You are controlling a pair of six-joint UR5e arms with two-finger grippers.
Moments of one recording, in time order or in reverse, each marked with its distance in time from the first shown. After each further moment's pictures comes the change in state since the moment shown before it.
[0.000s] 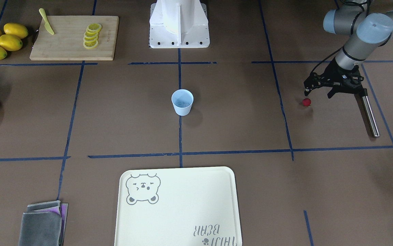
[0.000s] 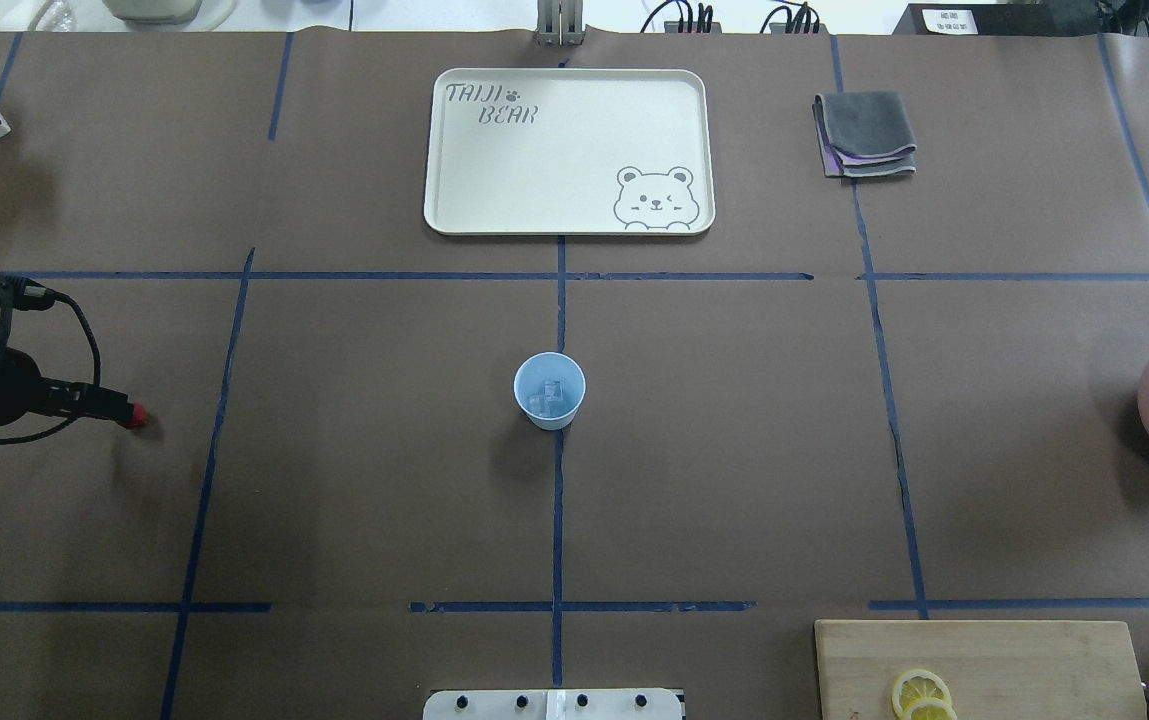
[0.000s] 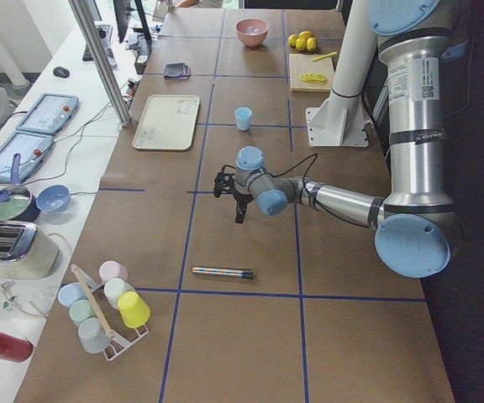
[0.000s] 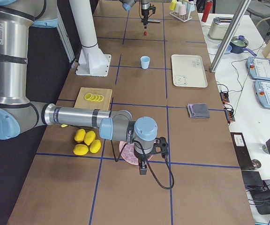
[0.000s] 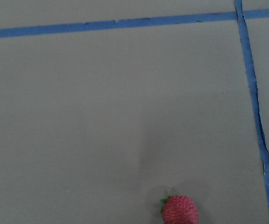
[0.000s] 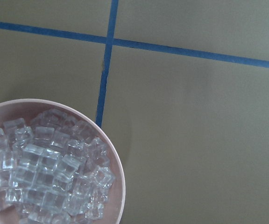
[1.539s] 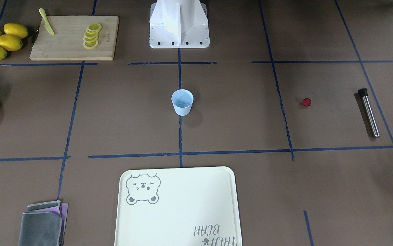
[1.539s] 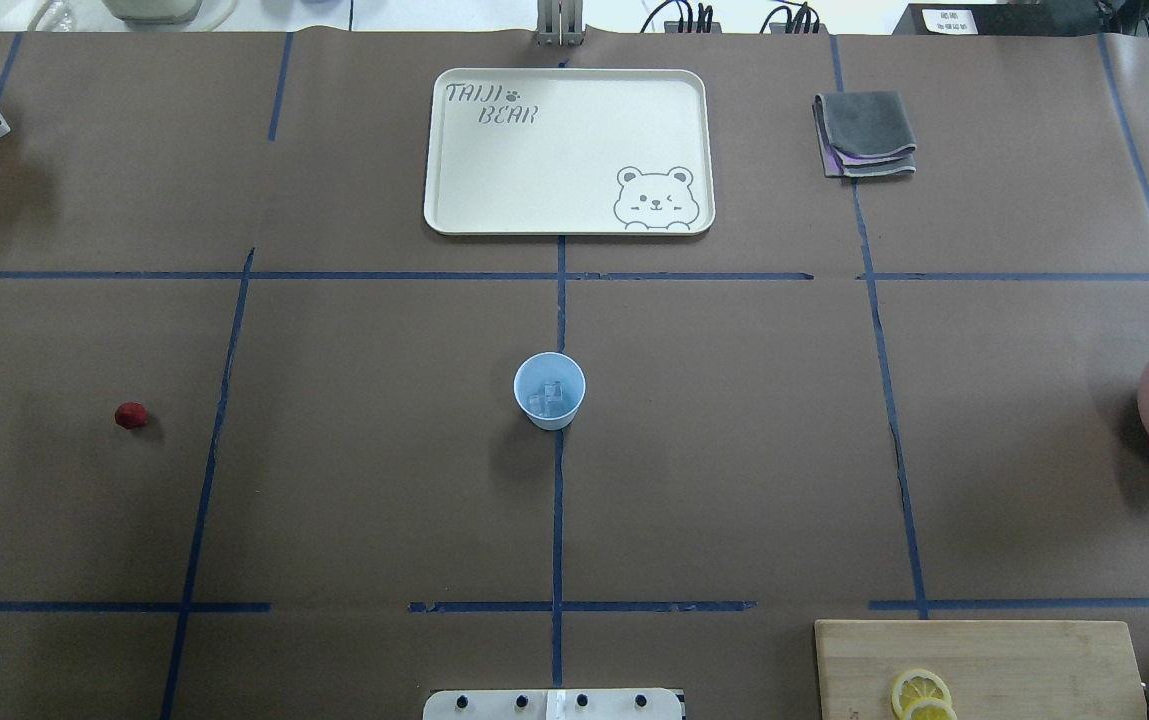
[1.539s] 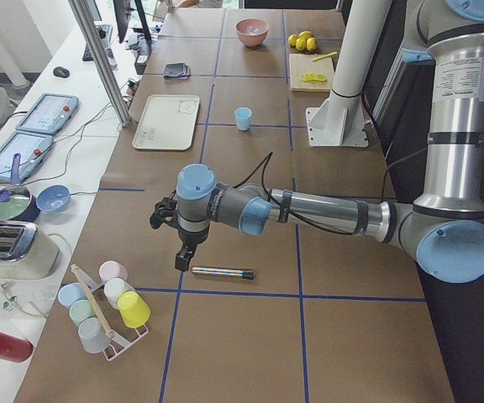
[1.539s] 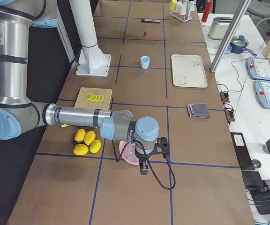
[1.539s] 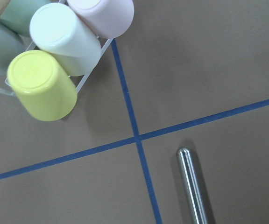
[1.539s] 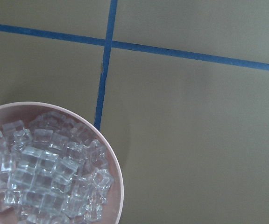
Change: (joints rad) left arm -0.631 -0.080 0.113 0.365 -0.218 0.919; right arm 0.001 0.007 -0.007 -0.002 -0.002 -0.001
